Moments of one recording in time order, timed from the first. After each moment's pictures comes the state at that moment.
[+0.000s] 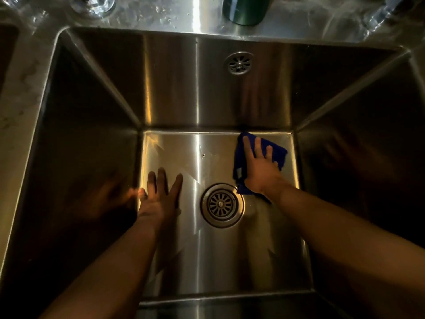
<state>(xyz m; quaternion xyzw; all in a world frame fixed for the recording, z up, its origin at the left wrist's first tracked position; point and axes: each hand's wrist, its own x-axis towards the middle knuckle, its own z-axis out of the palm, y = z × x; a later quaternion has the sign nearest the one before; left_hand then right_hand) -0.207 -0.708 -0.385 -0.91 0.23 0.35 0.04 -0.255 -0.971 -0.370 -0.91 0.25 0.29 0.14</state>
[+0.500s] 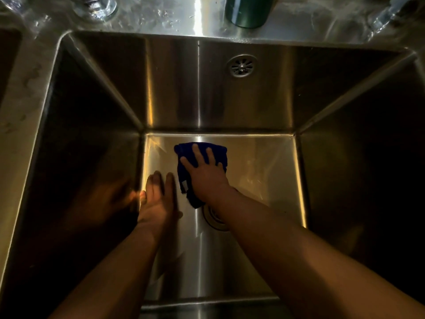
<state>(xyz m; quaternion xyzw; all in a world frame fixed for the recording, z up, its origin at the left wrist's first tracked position) -0.212 -0.703 -0.377 -0.92 0.22 0.31 -0.02 -0.204 -0.863 -0.383 -0.93 0.07 0.32 0.15</state>
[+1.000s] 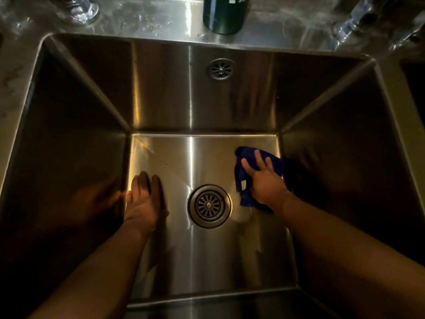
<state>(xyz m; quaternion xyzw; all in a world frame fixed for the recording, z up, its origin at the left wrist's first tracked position) -0.209 -0.708 -0.370 -0.92 0.22 0.32 0.03 -0.298 -1.004 -0.373 -0.90 0.22 0.36 0.09</state>
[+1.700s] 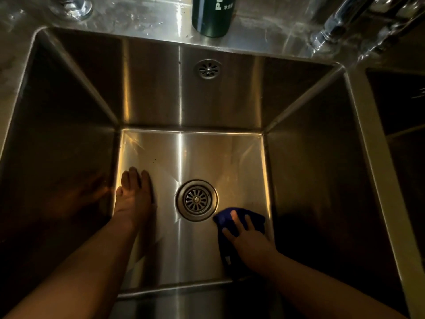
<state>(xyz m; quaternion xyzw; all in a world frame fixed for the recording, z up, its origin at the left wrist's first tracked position) -0.214 -0.712 -0.370 -0.93 0.21 0.29 0.02 -0.413 -0.928 -0.344 -0.85 0.03 0.53 0.04</state>
